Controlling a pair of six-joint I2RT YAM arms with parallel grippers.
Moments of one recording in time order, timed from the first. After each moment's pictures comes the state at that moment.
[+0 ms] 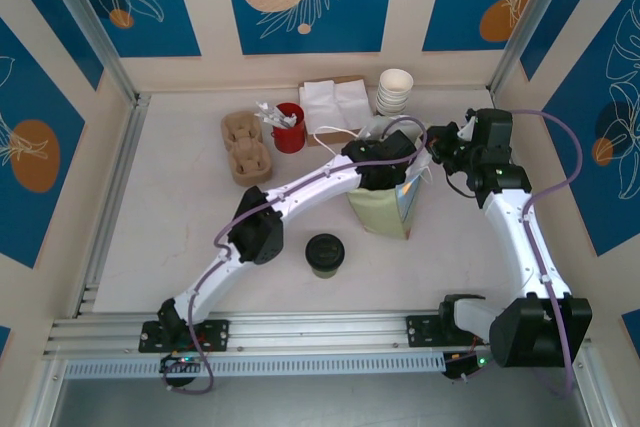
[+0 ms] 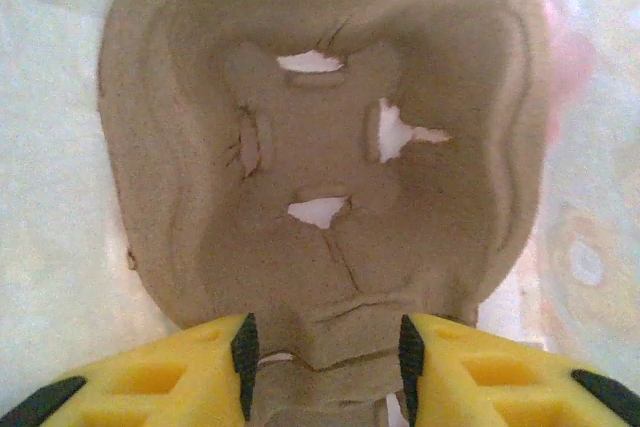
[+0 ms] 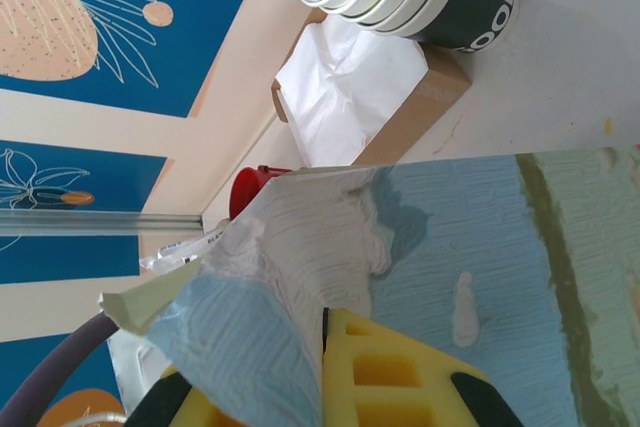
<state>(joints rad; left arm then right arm) -0.97 2.50 2.42 -1.00 -0.09 -0.53 -0.02 1.15 1.04 -0.45 -0.45 0.93</state>
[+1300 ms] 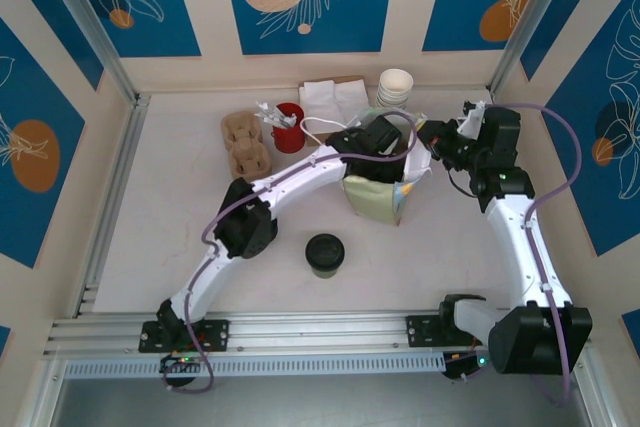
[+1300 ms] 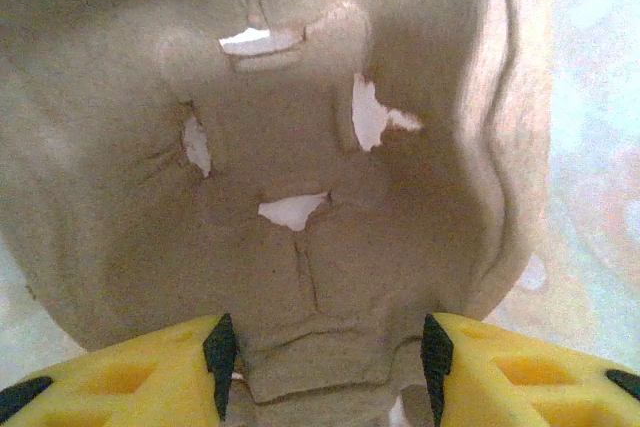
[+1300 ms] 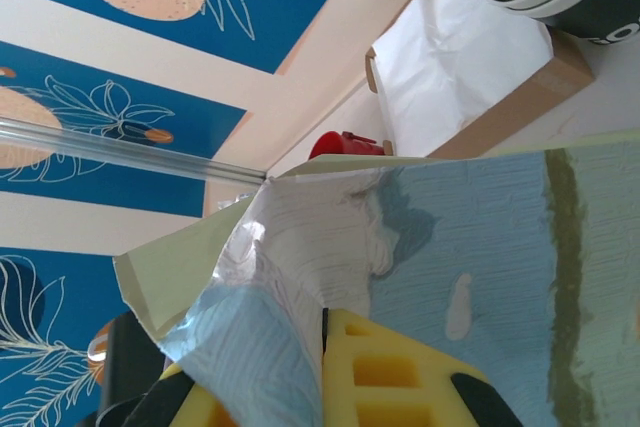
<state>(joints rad) -0.90 2.39 2.28 -0.83 0.04 -0.41 -0.04 1.11 1.03 -0.35 -0.64 0.89</state>
